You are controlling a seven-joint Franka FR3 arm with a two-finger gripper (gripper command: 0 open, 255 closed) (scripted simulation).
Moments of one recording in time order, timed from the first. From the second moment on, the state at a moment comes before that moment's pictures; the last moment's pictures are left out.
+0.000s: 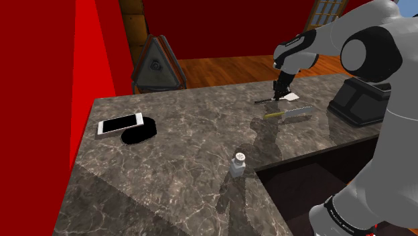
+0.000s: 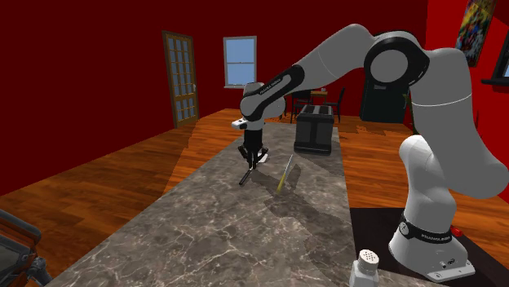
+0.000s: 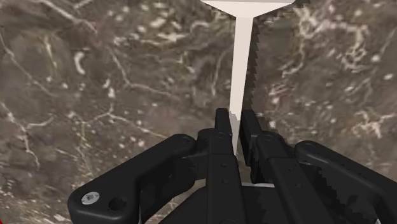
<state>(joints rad) 0.10 0.38 -0.71 -1.91 0.37 2.15 -2.03</state>
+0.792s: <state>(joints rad) 0.11 0.33 -0.74 -1.86 0.33 2.07 -1.99</state>
